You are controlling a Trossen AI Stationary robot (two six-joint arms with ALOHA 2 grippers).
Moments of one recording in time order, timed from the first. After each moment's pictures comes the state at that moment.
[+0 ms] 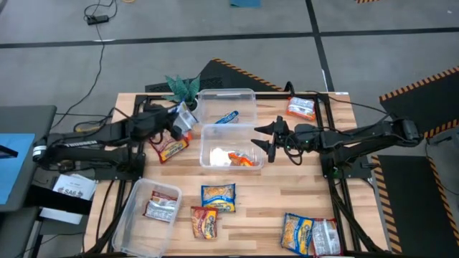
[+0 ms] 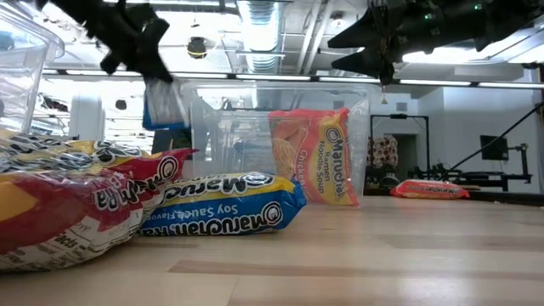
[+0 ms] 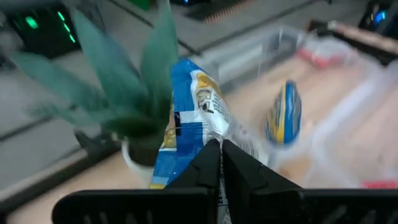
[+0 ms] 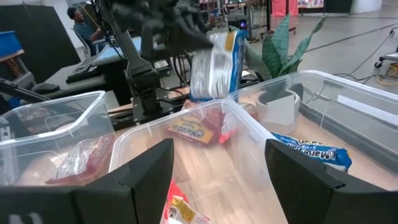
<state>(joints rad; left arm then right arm) 0.21 0.74 0.64 -0.30 -0.66 -0.29 -0.03 1.11 0.53 0.48 0.24 0.23</state>
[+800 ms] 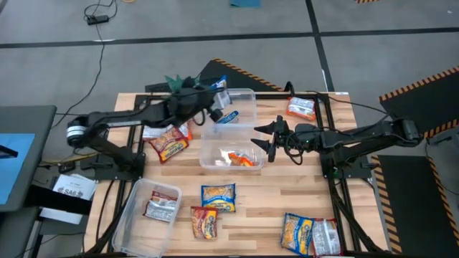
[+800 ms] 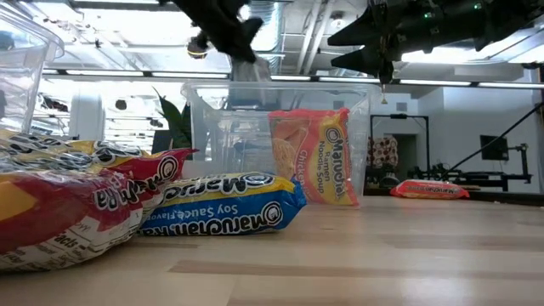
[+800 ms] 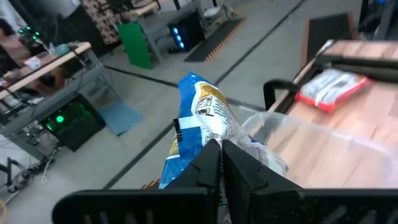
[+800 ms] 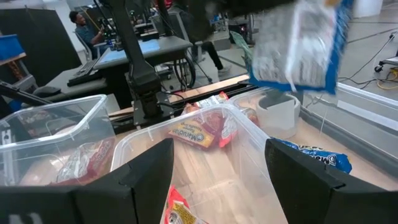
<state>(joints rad) 0.29 1.41 1.14 0.02 -0.63 0.18 -0.03 1.11 0.53 0.49 0.24 0.23</state>
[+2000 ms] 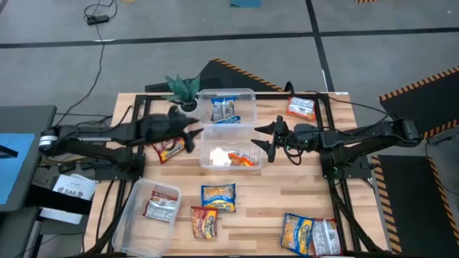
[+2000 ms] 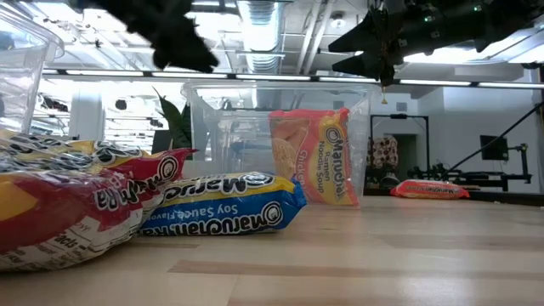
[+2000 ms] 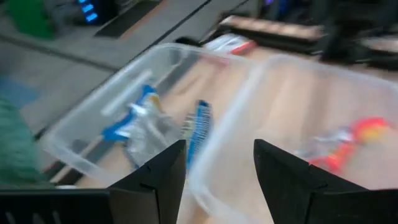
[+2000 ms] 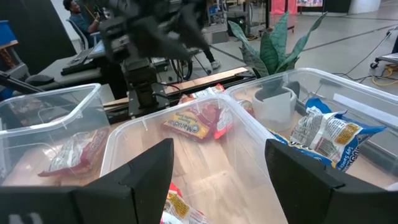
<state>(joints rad) 0.14 0.97 0.70 -0.06 -0.37 -0.09 -0.04 1.11 0.53 0.45 0.24 0.21</state>
